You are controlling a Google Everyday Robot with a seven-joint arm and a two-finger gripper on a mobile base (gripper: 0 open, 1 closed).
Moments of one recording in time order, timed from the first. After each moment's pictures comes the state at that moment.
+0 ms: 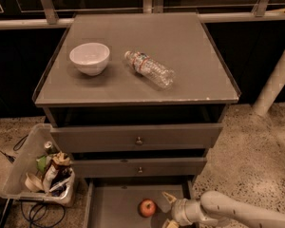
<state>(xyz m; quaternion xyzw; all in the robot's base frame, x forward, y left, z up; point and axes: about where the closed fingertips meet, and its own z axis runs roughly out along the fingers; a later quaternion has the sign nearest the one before) 0.415 -0.095 0.279 -0.54 0.73 0.28 0.31</state>
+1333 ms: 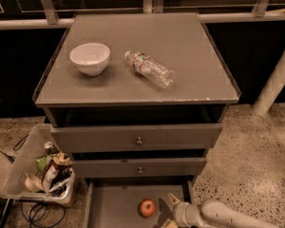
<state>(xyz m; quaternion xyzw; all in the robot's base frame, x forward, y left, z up) 0.442 -0.117 0.209 -0.48 0.77 0.25 0.33</state>
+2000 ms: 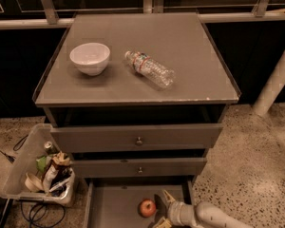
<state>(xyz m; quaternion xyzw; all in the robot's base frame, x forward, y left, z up) 0.459 -0.095 0.195 -0.50 0.74 0.23 0.39</state>
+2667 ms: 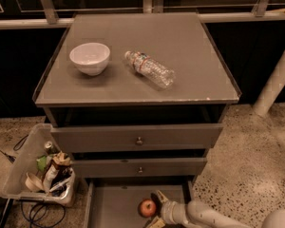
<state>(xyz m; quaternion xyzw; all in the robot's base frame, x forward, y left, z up) 0.474 -0.070 0.159 -0.51 0.73 0.23 0.39</state>
